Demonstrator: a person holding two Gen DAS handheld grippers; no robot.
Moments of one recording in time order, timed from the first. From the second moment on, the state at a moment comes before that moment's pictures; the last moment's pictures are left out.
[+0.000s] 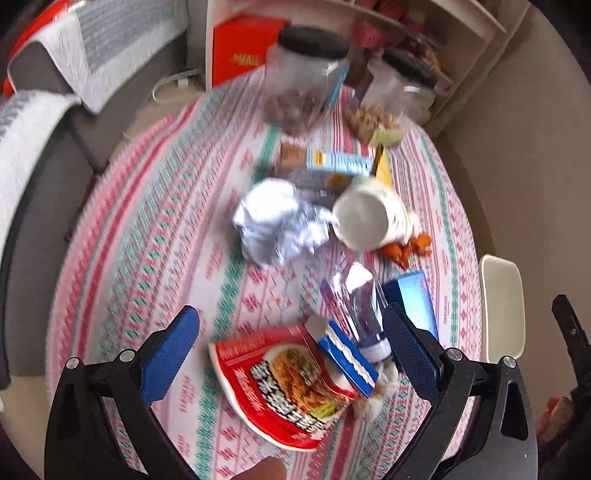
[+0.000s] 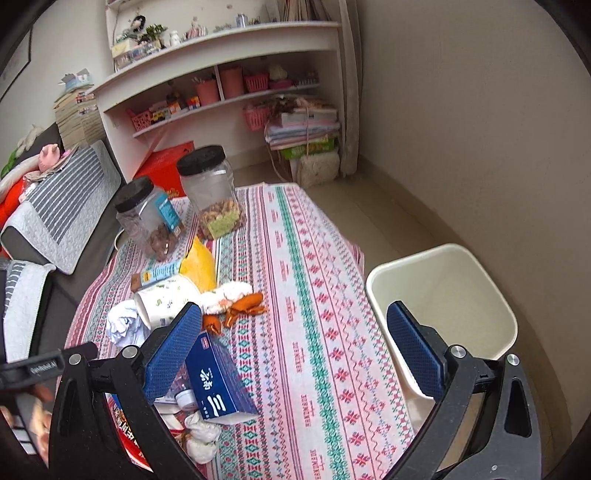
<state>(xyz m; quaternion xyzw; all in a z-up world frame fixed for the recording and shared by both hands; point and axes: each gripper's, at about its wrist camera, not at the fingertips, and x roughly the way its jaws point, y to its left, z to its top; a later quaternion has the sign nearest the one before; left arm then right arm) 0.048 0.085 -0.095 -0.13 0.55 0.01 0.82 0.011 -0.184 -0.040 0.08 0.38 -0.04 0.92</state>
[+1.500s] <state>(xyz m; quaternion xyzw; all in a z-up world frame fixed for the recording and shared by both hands) 0.039 0.105 -0.067 -0.10 0.49 -0.05 0.87 0.076 -0.090 -0.123 0.02 0.55 0.12 0.82</state>
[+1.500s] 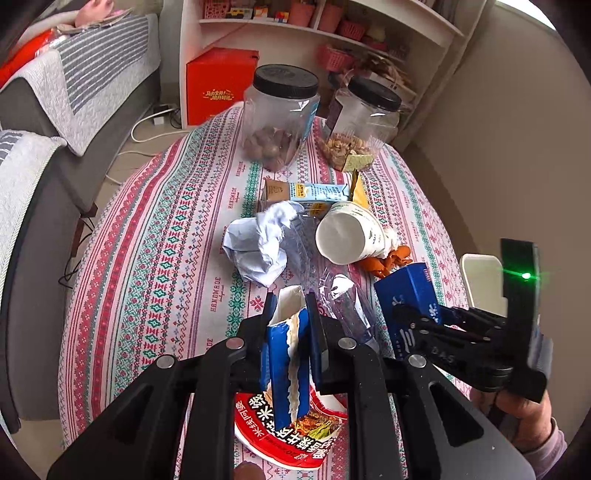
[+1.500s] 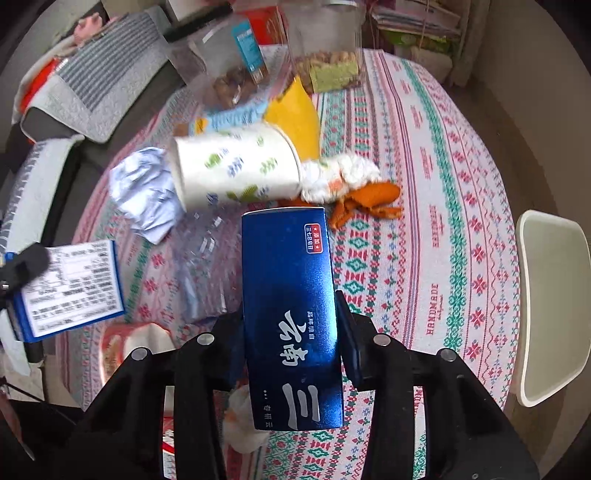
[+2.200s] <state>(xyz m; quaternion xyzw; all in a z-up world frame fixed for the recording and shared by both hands) 0.034 0.071 -0.046 -0.09 0.42 -0.05 0.90 0.064 -0.181 -0.042 0.00 0.39 -0.01 0.92</state>
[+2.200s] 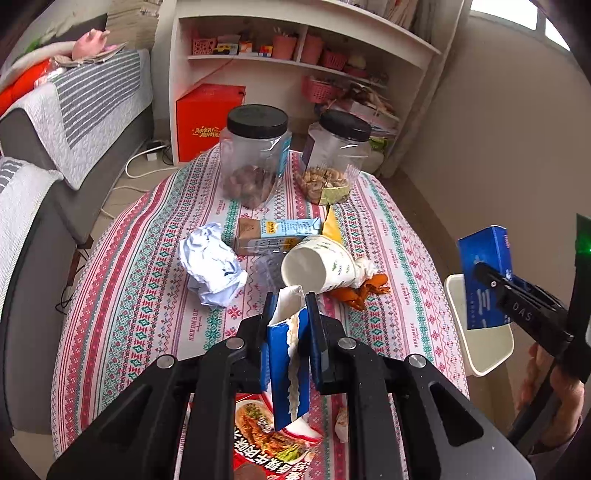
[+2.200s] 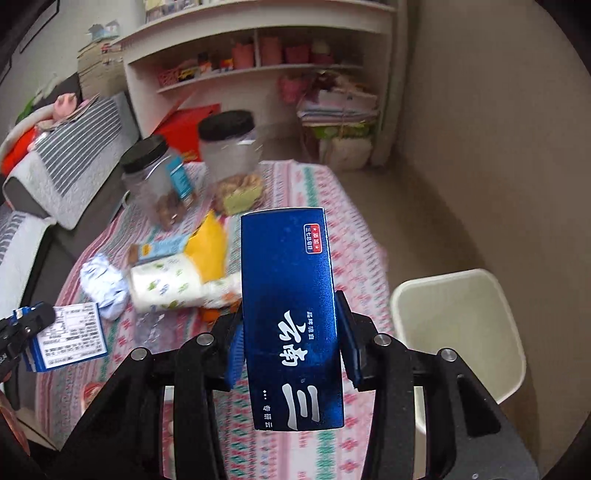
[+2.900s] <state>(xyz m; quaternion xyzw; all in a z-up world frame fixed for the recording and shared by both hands) 0.063 -0.117 -0.006 -0.05 0.41 -0.17 0.89 0.032 -0.372 -0.023 0.14 0.35 -0.21 0.90</state>
